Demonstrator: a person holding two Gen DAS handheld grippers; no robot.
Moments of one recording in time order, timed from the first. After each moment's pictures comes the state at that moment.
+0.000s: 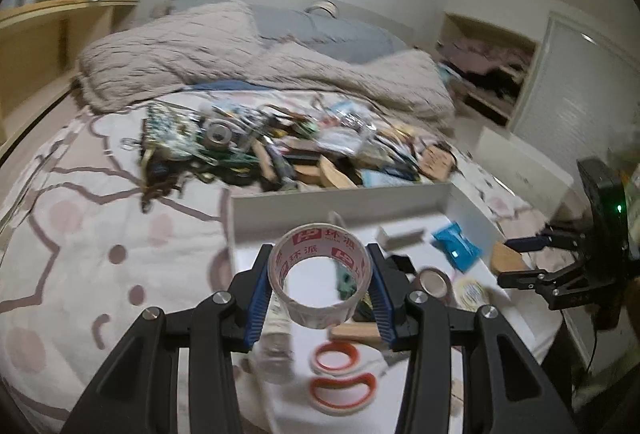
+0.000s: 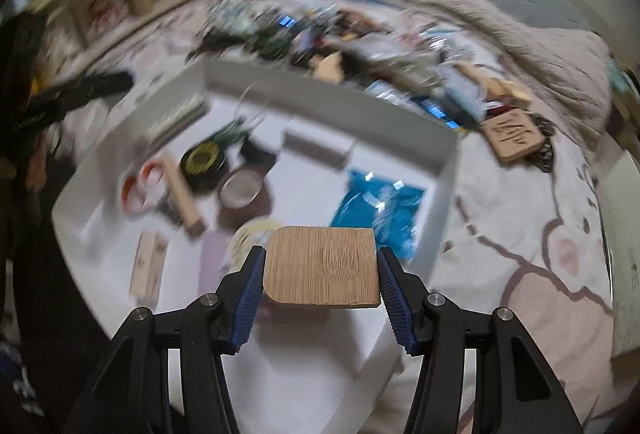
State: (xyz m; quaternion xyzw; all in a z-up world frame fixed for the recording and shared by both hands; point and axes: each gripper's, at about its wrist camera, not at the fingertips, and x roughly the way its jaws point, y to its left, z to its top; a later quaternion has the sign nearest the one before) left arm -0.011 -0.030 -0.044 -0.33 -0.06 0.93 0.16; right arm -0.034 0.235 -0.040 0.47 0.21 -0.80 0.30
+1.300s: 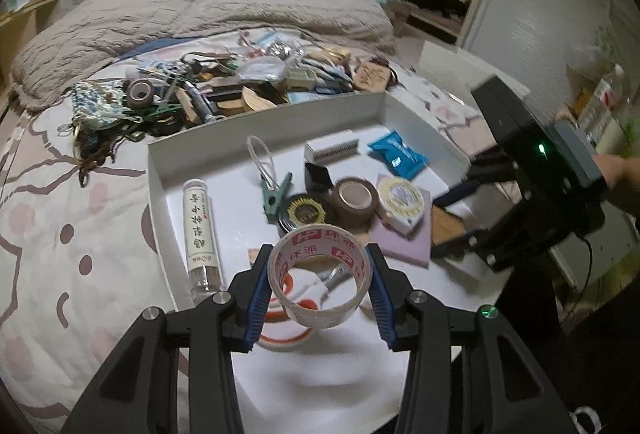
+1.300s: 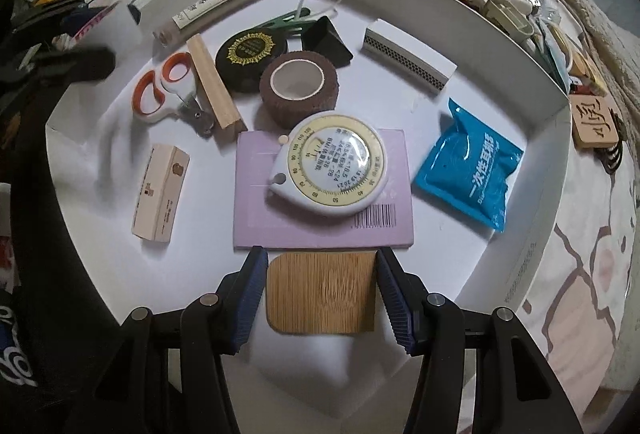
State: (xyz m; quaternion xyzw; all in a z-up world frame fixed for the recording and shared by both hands) left arm 0.012 0.010 -0.055 -0.43 0.02 0.86 0.26; right arm -0.020 0.212 -0.081 0.56 0.29 -0.70 0.33
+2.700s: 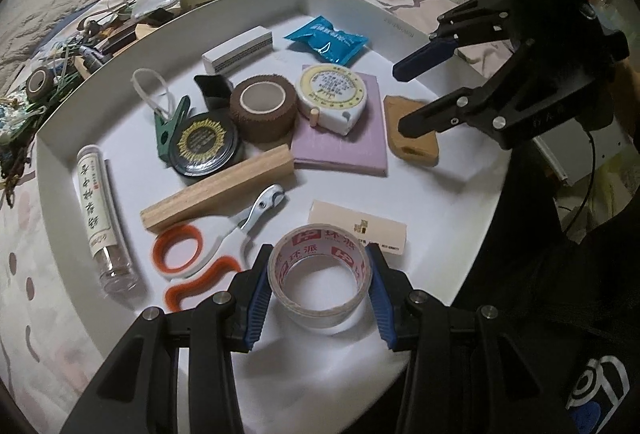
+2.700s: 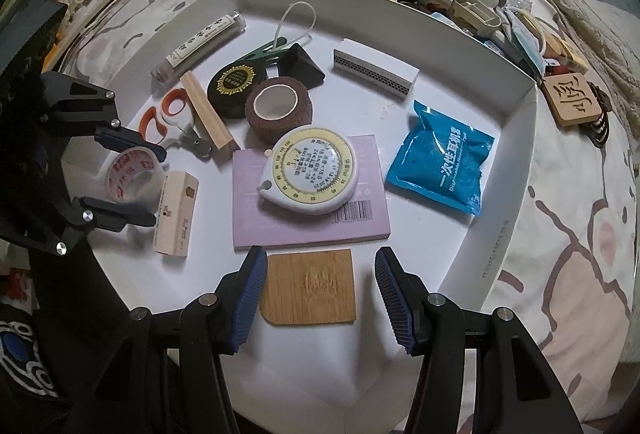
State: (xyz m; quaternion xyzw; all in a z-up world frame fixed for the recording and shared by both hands) left arm 0.013 0.065 -0.100 -0.53 0.13 0.76 0.34; right arm -0.025 0.233 -0.067 0.56 0.24 -0.72 0.33
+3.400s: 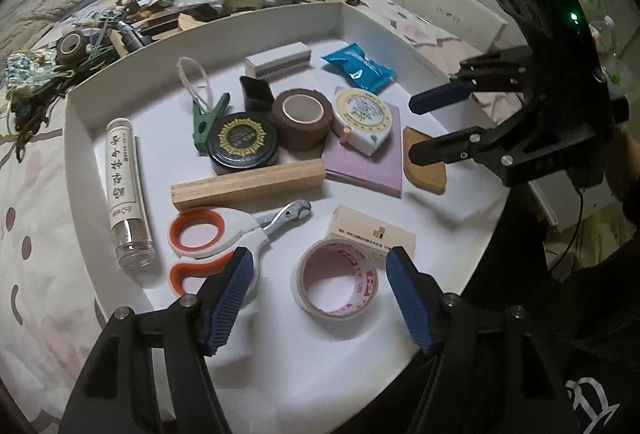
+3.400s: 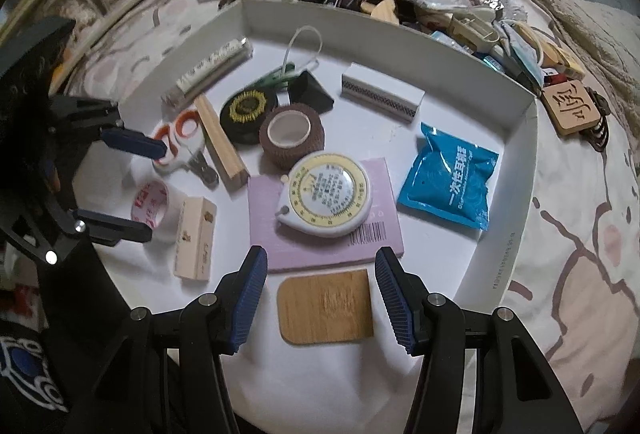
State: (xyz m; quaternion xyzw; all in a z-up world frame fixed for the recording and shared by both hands) left arm 0.008 0.038 -0.091 -0.52 0.05 0.79 0.31; right arm -0.020 0.233 -0.057 0.53 0.20 -0.75 0.34
